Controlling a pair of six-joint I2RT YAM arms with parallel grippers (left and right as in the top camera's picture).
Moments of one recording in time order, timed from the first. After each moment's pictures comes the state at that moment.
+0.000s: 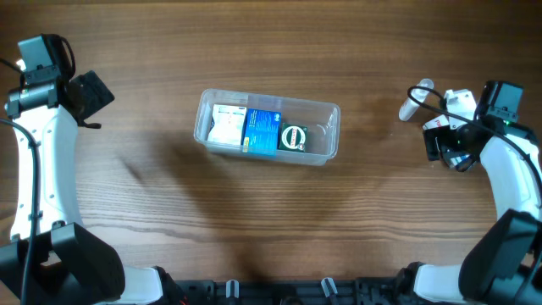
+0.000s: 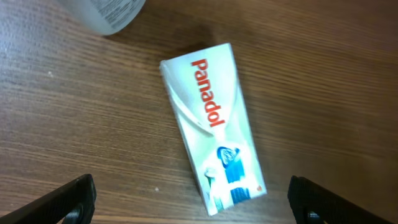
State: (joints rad) left arm 0.30 1.62 1.41 -0.87 -0.26 -0.34; right arm -0.36 1.58 1.00 -0.61 0.01 -0.58
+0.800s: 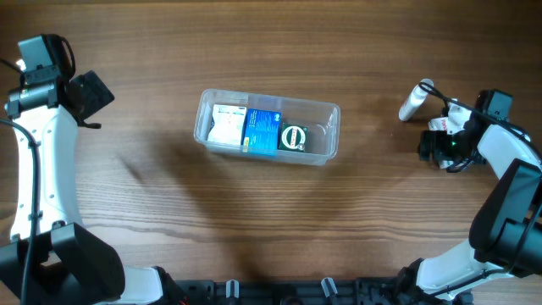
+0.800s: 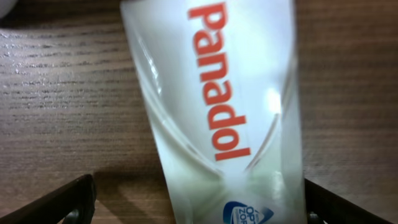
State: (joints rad) left arm 0.30 1.62 1.41 -0.87 -0.26 -0.34; right arm -0.41 1.80 1.00 -0.53 -0.05 -0.33
